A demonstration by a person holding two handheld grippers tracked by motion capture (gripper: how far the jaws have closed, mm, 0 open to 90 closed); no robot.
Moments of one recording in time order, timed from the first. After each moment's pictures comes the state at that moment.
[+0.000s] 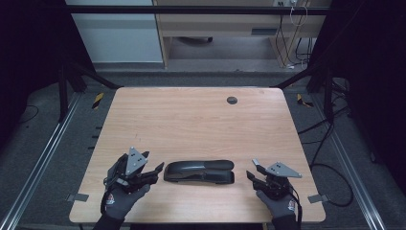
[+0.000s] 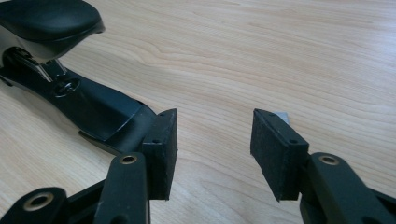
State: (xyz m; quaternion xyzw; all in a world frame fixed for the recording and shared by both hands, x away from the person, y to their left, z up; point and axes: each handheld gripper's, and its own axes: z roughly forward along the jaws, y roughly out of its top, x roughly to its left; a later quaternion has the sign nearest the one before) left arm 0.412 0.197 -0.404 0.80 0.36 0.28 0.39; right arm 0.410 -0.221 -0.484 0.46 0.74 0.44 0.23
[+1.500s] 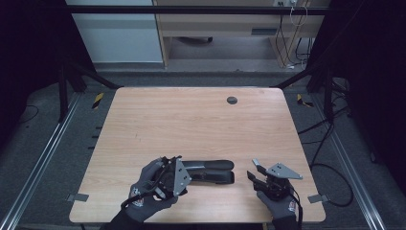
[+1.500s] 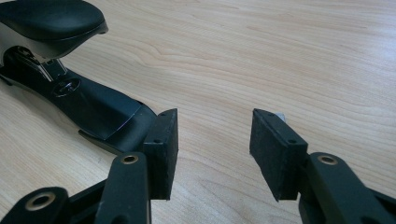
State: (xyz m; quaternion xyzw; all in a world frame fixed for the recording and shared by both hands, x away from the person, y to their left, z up) left arm 0.387 0.108 -0.395 0.87 0.17 0.36 0.30; right arm 0.407 -0.222 -0.484 0.45 0.74 0.44 0.24
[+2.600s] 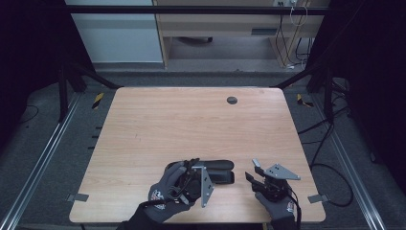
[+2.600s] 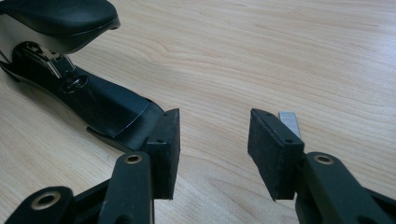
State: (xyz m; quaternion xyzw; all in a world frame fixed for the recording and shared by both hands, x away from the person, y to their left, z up) left arm 0.382 0.056 -0.411 0.87 0.11 0.41 0.26; right arm 0.406 -0.217 -0.485 0.45 0.74 0.44 0.23
